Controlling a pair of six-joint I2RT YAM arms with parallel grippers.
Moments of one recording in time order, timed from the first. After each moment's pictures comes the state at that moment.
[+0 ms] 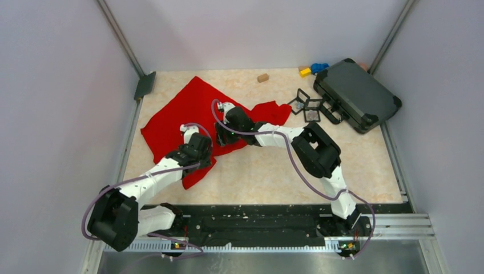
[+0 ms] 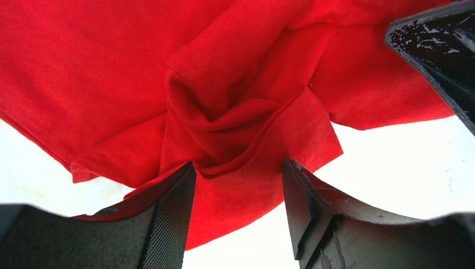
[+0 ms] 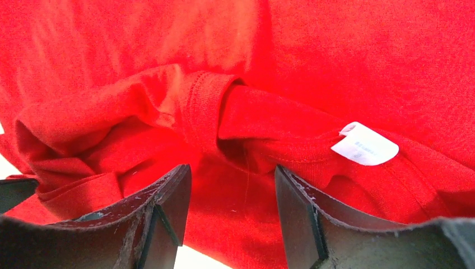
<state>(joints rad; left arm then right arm) -0.49 1.17 0.61 -0.45 -0.42 -0.61 0.86 2.18 1.53 0.01 -0.10 0.34</state>
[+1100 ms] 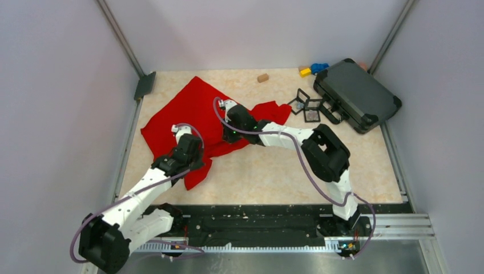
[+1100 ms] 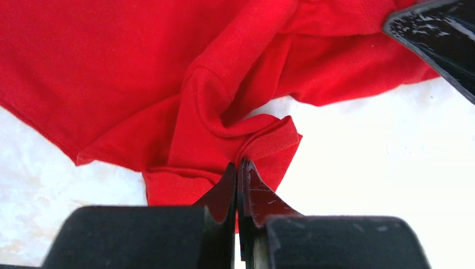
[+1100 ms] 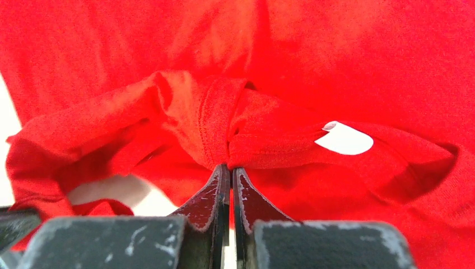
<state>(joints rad) -0.46 0.99 0.63 -0.54 -0.33 -0.62 0.87 2.13 1.53 -0.06 -0.05 0.33</state>
